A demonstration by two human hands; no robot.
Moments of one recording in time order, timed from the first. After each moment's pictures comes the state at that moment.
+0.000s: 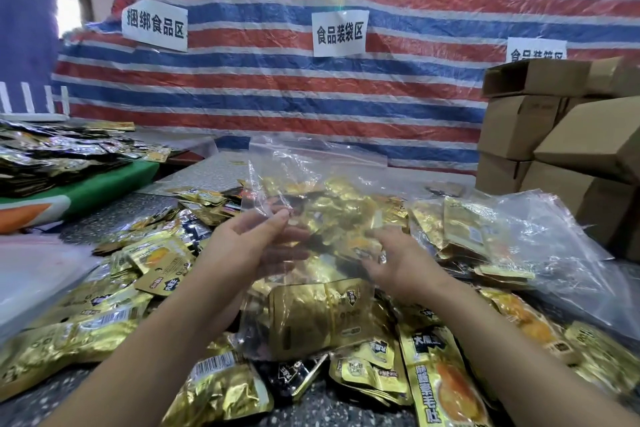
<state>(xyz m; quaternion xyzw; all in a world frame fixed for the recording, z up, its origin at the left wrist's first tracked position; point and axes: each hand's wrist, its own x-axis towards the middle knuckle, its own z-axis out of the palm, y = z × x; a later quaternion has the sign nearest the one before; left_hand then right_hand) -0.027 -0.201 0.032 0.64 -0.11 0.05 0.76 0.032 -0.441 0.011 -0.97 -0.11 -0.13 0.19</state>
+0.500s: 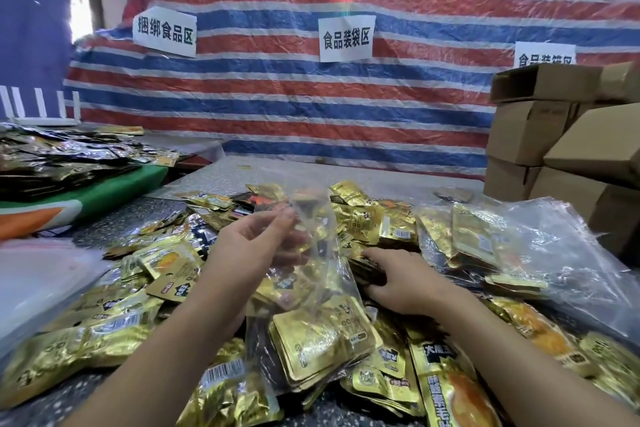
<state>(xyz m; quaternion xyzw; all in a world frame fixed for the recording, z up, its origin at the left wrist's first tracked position) -0.028 -0.199 0.034 0.65 -0.09 0.11 0.75 0.040 -0.436 0.004 -0.98 -0.13 -0.06 0.10</state>
